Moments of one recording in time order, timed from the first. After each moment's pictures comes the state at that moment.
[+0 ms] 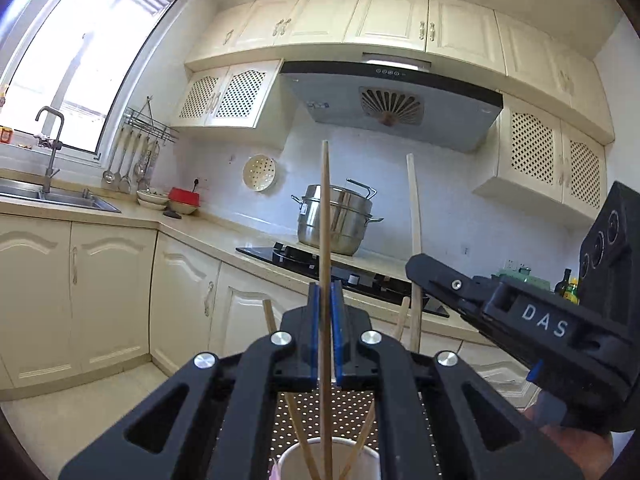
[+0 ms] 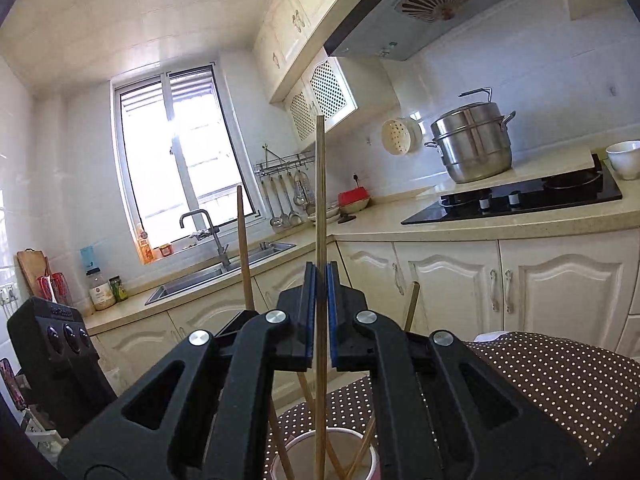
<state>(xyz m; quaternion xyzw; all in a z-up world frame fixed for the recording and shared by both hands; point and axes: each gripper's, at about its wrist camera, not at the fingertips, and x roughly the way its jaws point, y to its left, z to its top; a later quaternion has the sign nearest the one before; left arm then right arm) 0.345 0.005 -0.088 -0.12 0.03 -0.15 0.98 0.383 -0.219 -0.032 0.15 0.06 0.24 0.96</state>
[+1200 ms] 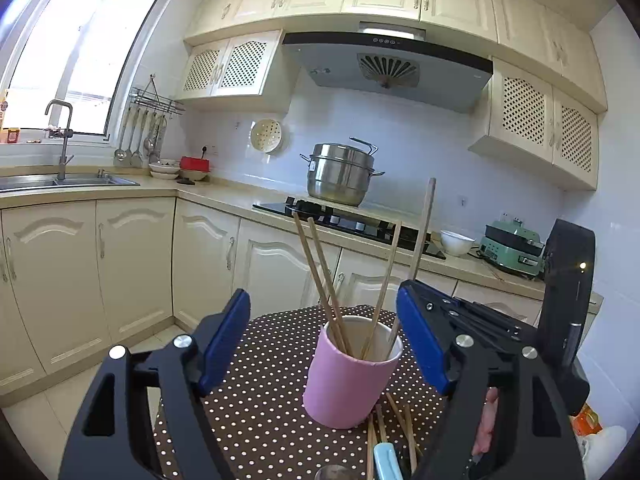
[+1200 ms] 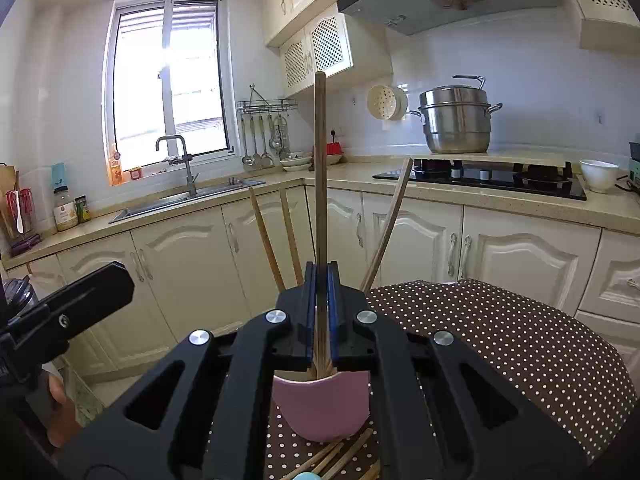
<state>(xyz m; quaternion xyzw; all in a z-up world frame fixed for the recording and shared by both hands) 0.246 0.063 -0.106 -0.09 0.11 -0.15 0.98 0.314 -0.187 -0.090 0.04 0.13 0.18 0.97</state>
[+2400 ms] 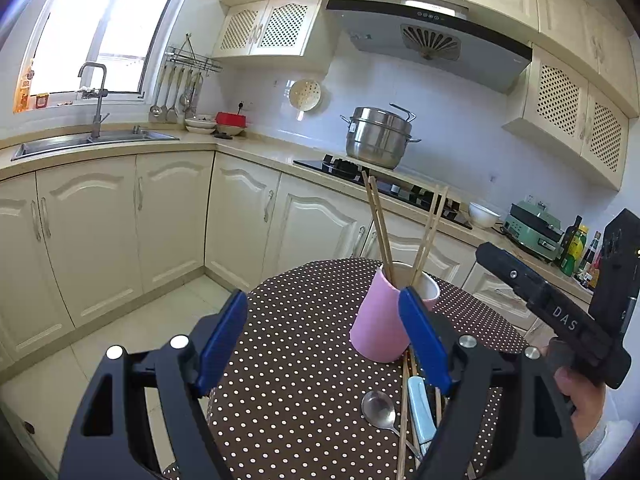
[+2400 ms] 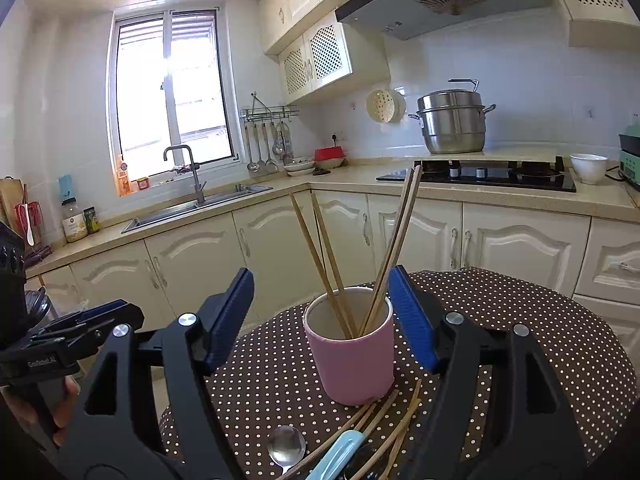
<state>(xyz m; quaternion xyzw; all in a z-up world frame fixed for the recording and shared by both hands) 0.210 0.117 -0.109 -0.11 0.20 -0.11 0.97 0.253 -0.182 -0.069 0.06 0.13 0.18 0.97</state>
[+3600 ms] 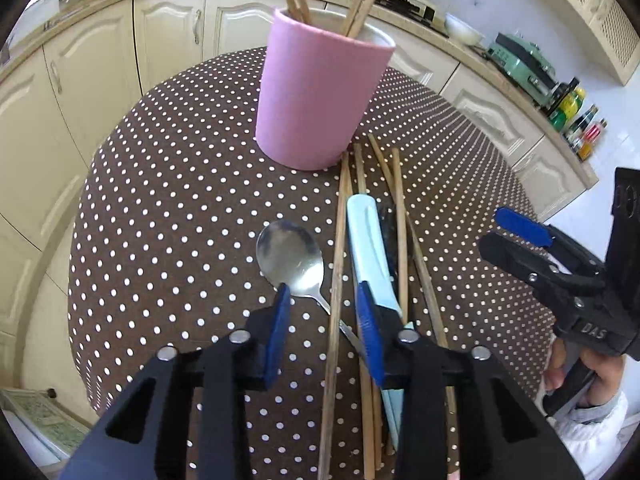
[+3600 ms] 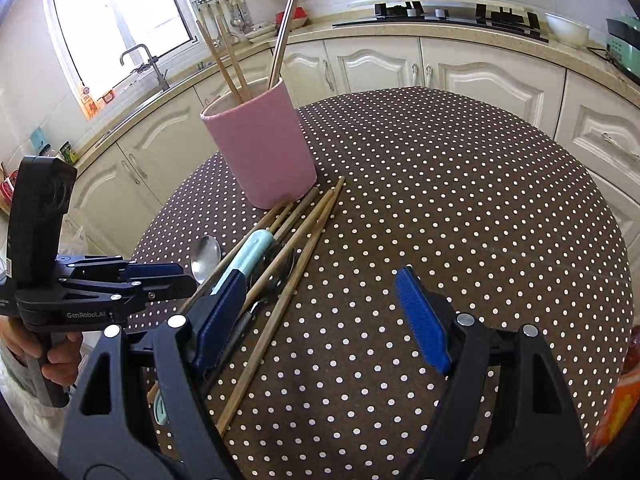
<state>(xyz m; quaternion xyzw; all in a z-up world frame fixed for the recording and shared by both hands) 0.264 0.009 -0.210 -0.03 0.52 -0.20 0.83 0.234 -0.252 -0.164 0.07 0.39 0.16 0.90</state>
